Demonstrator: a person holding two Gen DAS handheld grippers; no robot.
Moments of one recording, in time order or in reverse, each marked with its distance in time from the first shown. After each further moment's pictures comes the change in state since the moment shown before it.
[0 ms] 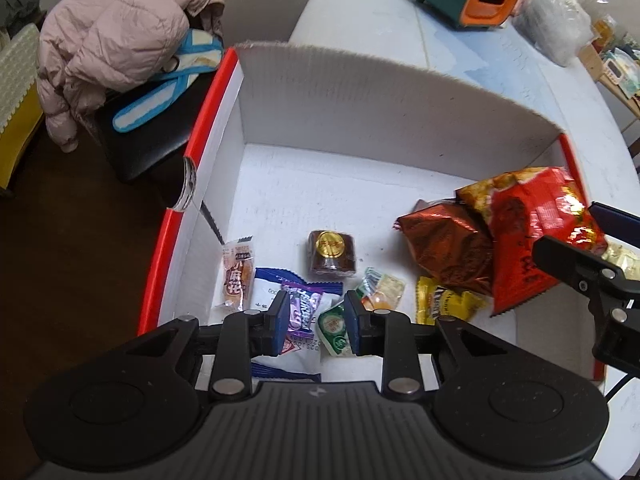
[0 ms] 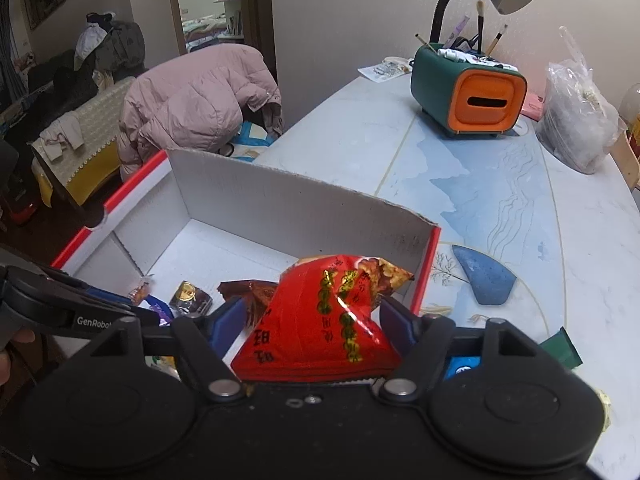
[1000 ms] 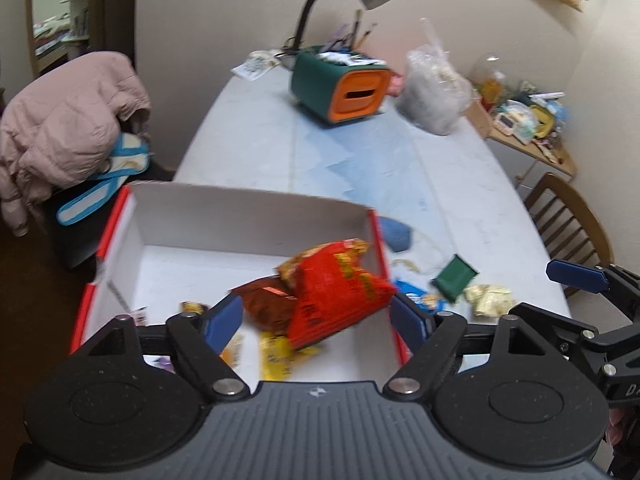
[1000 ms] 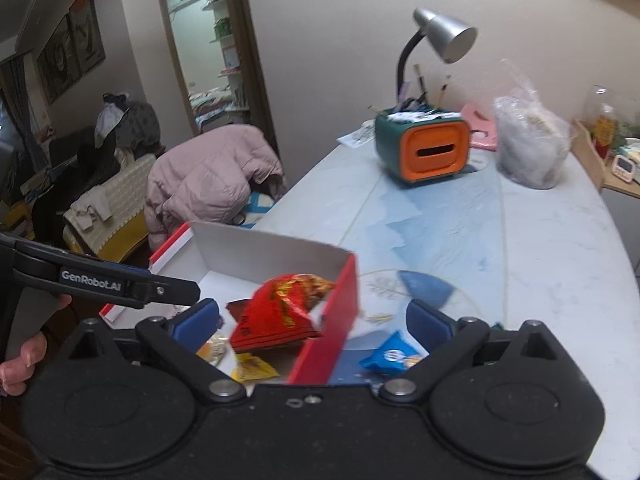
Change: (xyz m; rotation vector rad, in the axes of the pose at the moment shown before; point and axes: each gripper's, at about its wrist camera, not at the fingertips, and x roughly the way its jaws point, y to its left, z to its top) left arm -0.100 -0.091 -0.021 0.091 -0.289 -0.194; right arm -0.128 -0.078 -0.036 0.102 -0.202 0.073
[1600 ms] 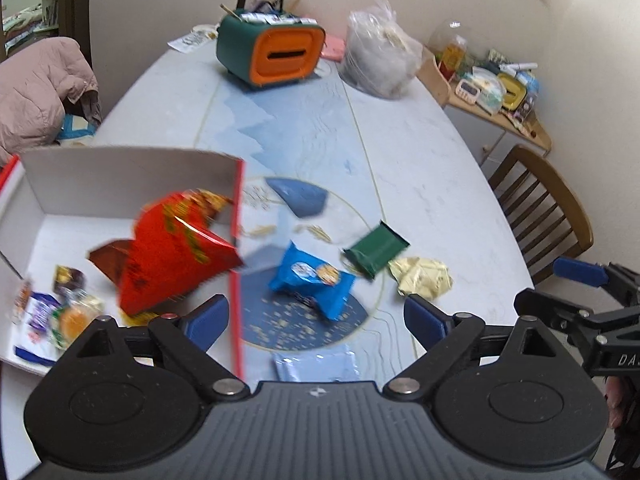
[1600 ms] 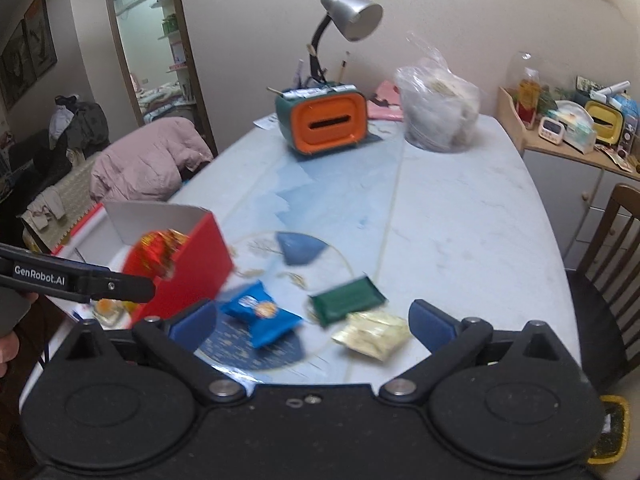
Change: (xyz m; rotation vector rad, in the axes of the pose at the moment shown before) left arm 0.058 -0.117 -0.034 0.006 0.060 -0.047; right arm -0.047 -0.128 -0.048 0.052 0.044 -0.116
